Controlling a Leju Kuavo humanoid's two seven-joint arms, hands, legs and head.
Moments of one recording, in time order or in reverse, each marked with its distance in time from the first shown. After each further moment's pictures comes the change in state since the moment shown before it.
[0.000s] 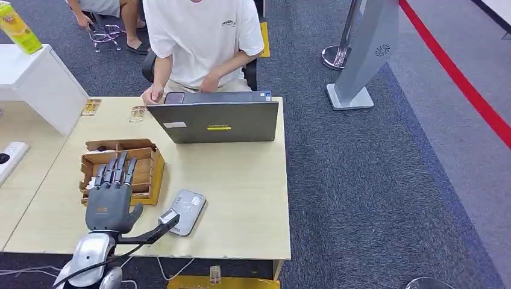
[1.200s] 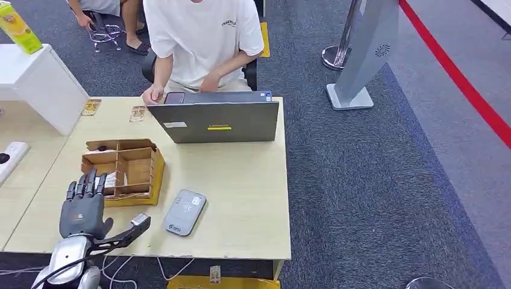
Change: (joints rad) left arm -0.006 0.037 0.179 0.162 0.004 -0.071 0.012; right arm 0.000 0.000 -0.004 0.000 0.031 0.006 0.005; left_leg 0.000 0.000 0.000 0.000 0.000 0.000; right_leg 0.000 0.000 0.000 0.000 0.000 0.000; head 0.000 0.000
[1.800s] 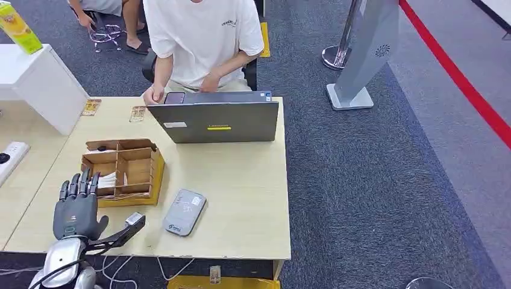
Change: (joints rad) left arm -0.007 -0.009 0.049 0.055 -0.003 0.152 -0.055; right arm 0.000 0.000 0.000 0.000 0.008 0.002 0.004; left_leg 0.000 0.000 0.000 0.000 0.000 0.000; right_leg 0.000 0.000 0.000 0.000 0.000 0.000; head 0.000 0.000
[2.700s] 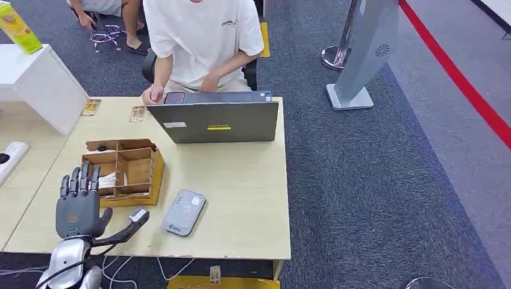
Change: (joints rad) left arm -0.021 -0.005 -0.029 0.049 0.000 0.162 0.011; right arm -0.001 0.000 0.000 0.000 0.015 0.000 0.000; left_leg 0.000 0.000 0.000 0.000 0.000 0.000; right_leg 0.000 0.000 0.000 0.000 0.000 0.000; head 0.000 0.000
